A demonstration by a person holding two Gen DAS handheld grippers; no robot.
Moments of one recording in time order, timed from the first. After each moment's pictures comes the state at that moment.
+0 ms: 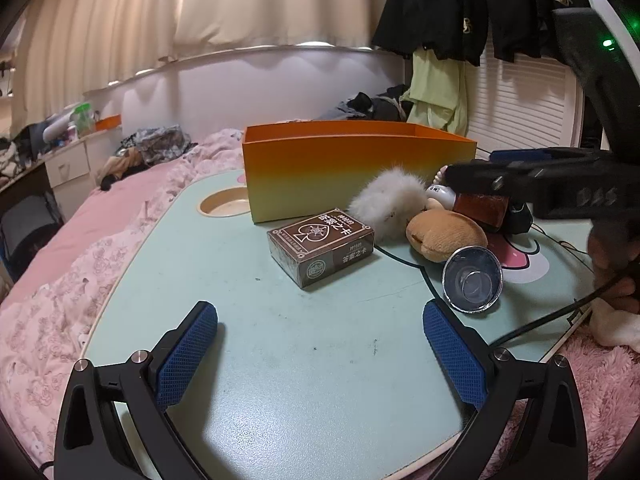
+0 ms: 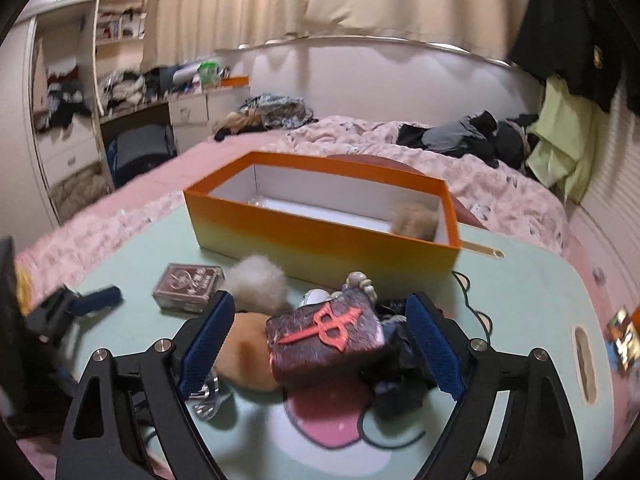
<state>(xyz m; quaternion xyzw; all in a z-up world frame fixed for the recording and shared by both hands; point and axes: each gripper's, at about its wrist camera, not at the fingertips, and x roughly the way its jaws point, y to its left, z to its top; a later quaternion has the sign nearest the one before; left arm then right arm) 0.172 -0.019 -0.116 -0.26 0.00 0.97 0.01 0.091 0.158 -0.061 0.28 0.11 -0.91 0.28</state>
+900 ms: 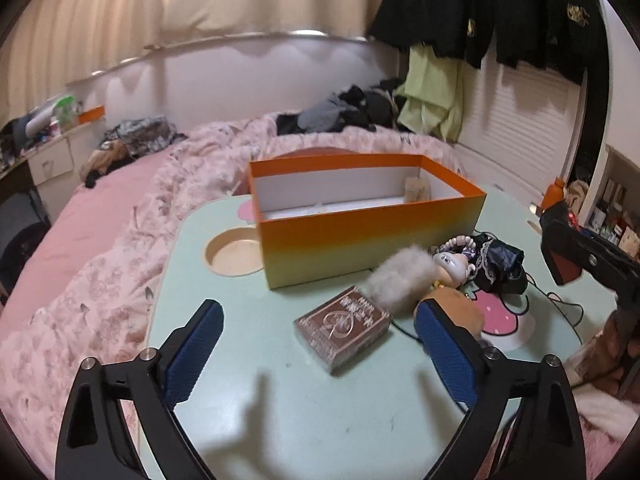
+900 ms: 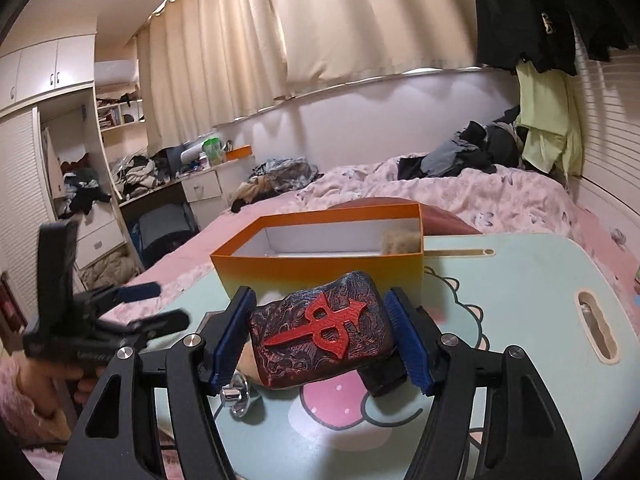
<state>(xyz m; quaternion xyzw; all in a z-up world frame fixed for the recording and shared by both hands) 0.119 -0.034 -0.058 -0.31 0.00 0.95 0.04 0.116 0.222 -0.042 0.21 -0.04 -0.92 0.32</state>
